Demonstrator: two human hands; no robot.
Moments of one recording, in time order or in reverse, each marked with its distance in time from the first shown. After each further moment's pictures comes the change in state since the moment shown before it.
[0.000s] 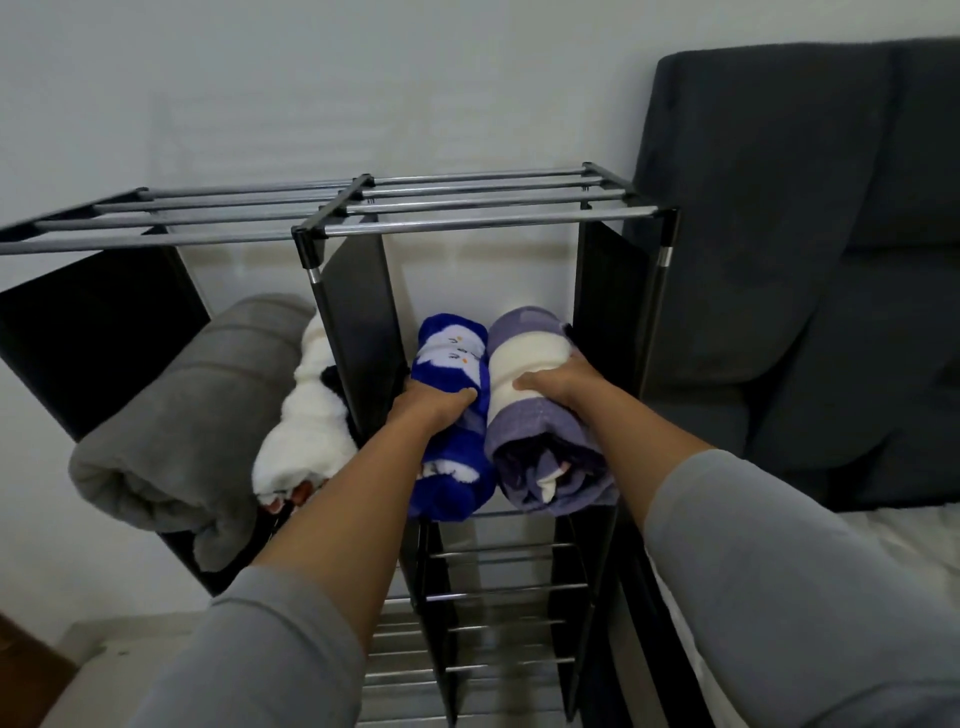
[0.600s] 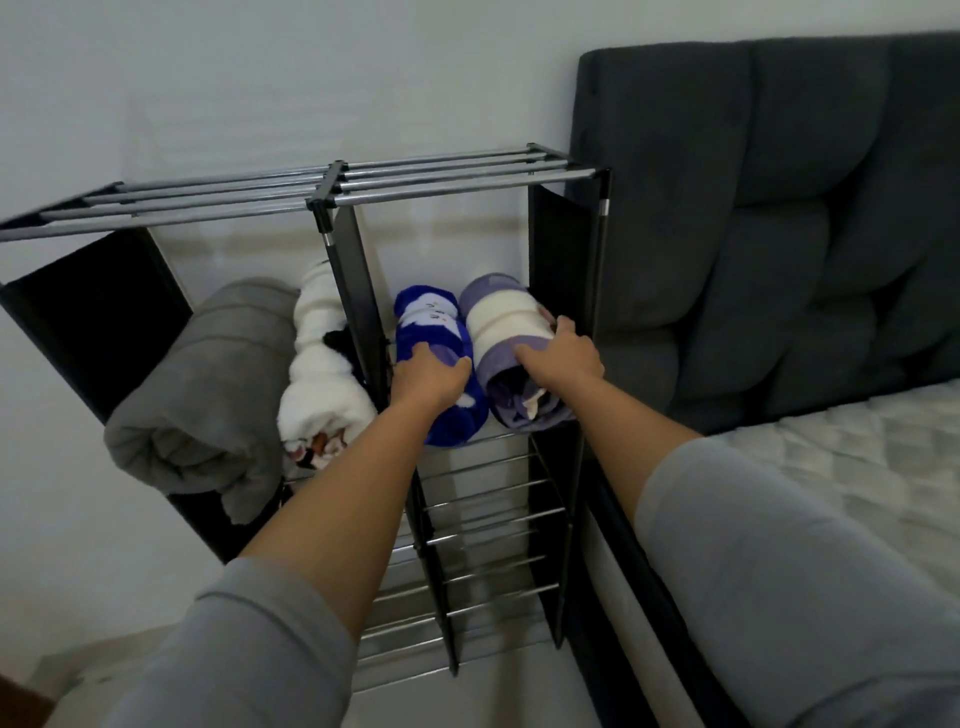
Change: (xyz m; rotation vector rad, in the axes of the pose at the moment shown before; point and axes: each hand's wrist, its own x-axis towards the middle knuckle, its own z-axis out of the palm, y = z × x) left_hand -0.078 -0.036 -0.013 0.046 0.010 0.314; right_hand -0.118 0.025 0.011 -0.169 0.328 -0.029
